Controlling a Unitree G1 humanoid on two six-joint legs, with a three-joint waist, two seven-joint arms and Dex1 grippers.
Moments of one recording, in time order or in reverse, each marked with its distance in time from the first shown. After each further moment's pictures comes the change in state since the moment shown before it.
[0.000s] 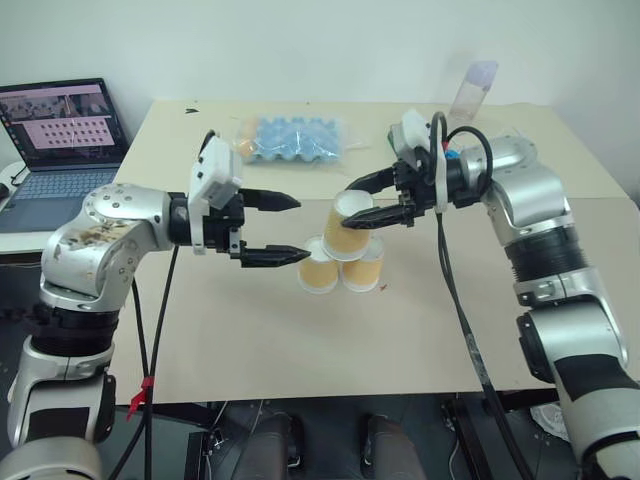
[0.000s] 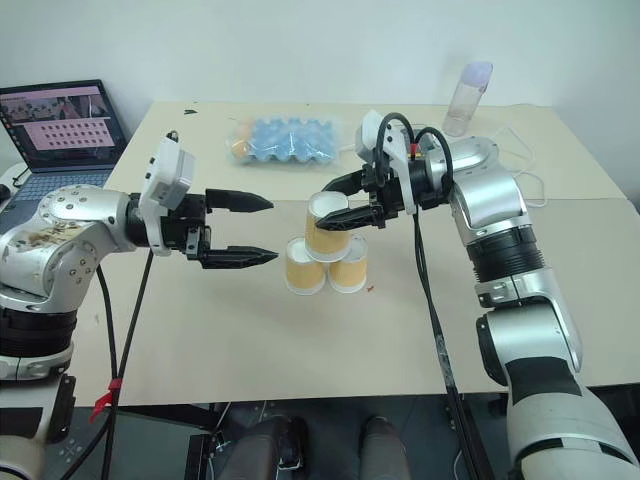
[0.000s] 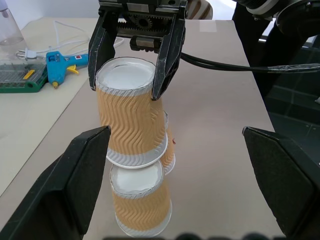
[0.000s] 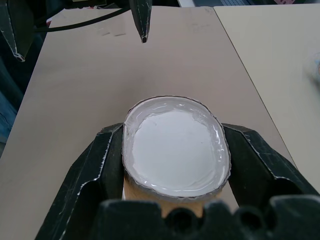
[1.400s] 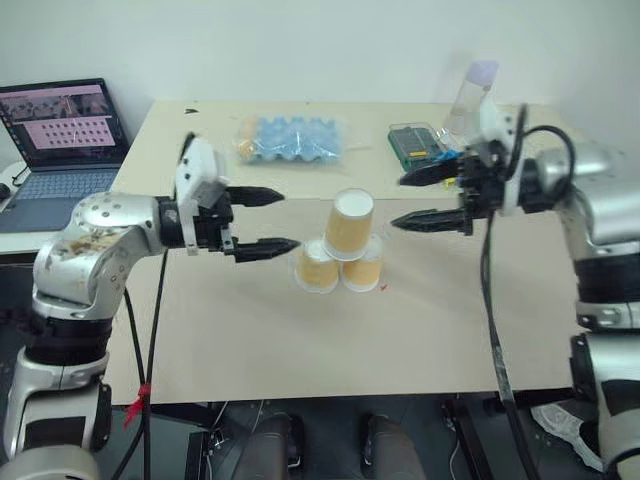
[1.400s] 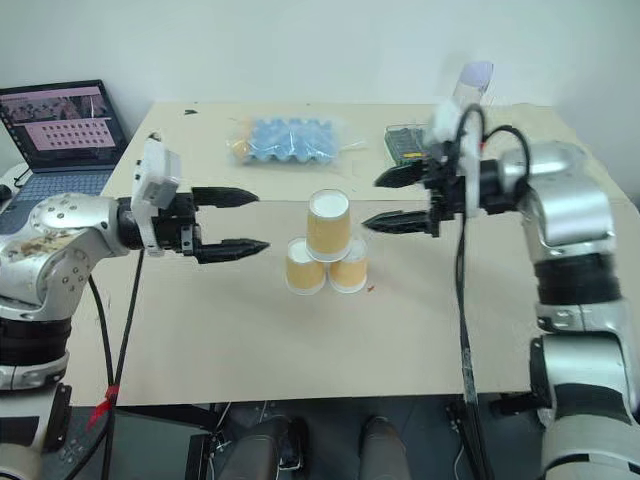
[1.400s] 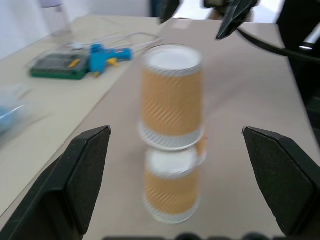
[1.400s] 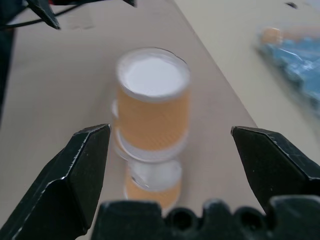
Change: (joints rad) left arm 0.116 -0.036 0.141 -0.002 0.039 -0.027 0.233; right arm 0.222 -0.246 -0.245 -0.232 0.019 0.163 -0.205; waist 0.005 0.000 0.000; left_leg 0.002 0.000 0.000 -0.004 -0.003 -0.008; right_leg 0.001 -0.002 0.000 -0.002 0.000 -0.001
